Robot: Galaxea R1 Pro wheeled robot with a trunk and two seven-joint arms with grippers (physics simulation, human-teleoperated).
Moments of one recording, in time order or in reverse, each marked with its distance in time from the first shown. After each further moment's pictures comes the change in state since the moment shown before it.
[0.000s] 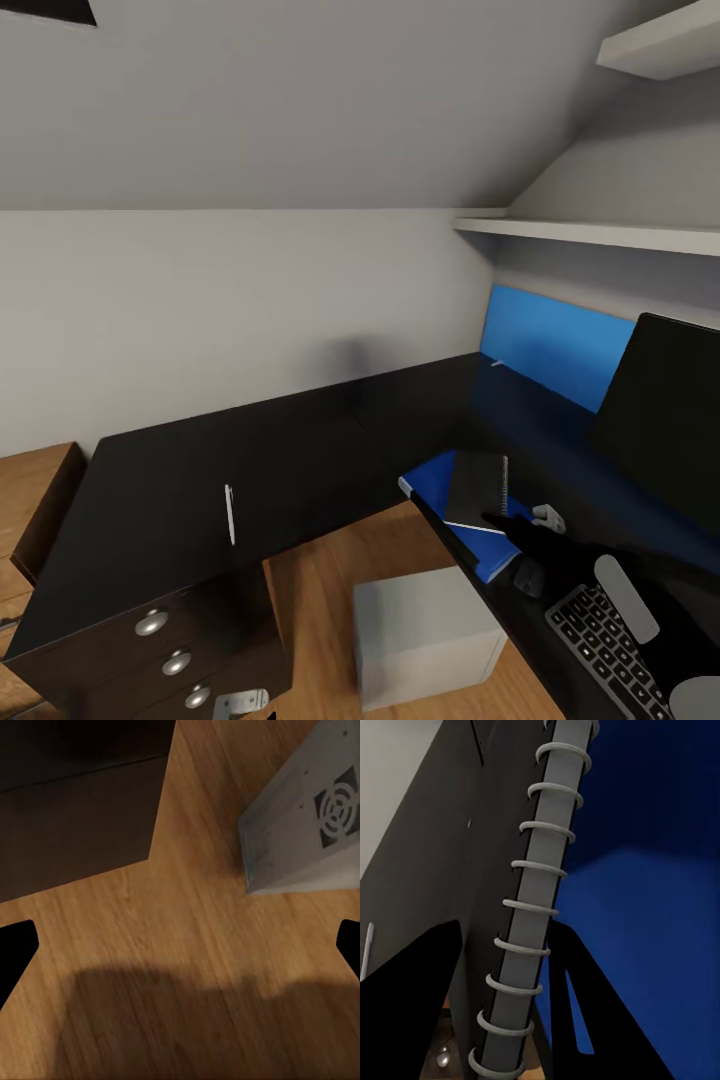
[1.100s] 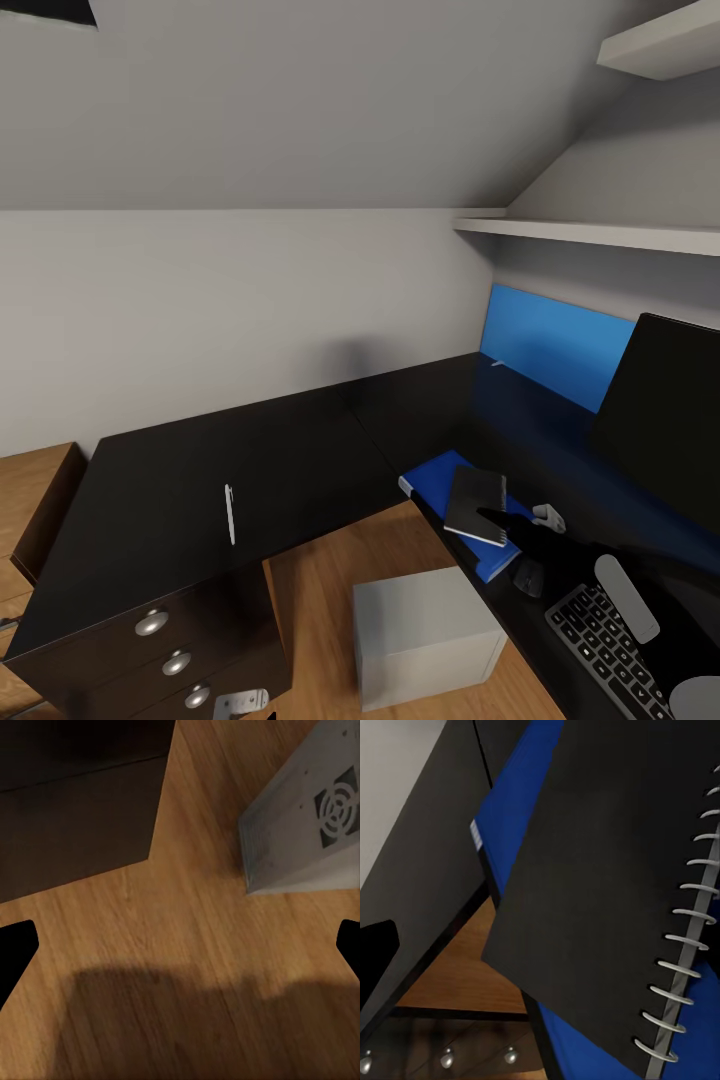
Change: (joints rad) left arm 0.000 0.000 0.000 0.000 -0.002 -0.001 0.000; right arm 0.000 0.000 -0.002 0.000 -0.008 0.002 0.001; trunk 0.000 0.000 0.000
